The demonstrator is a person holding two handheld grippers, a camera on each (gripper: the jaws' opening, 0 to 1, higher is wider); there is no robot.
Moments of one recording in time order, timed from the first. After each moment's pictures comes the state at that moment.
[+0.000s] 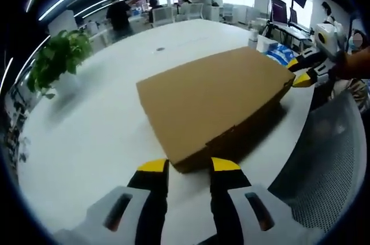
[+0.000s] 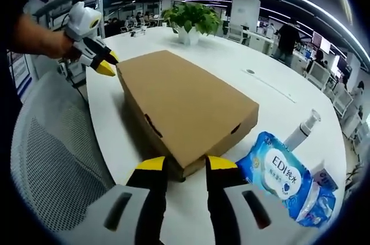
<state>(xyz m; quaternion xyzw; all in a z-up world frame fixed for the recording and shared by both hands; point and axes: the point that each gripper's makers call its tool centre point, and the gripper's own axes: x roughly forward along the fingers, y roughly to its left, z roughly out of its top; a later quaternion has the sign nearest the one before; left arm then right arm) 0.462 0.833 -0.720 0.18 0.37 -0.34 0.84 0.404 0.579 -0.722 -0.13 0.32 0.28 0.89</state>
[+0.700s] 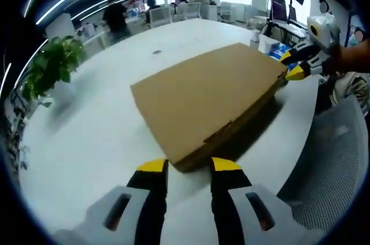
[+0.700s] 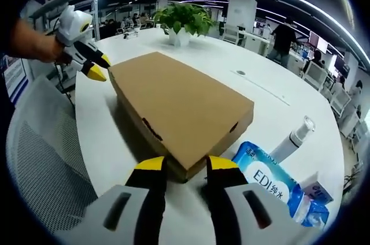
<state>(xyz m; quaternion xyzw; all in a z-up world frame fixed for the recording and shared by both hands) 0.484 0.811 -0.720 0.19 0.36 -0.35 0.84 0.440 0.556 -0.721 -0.13 0.32 0.27 0.90</state>
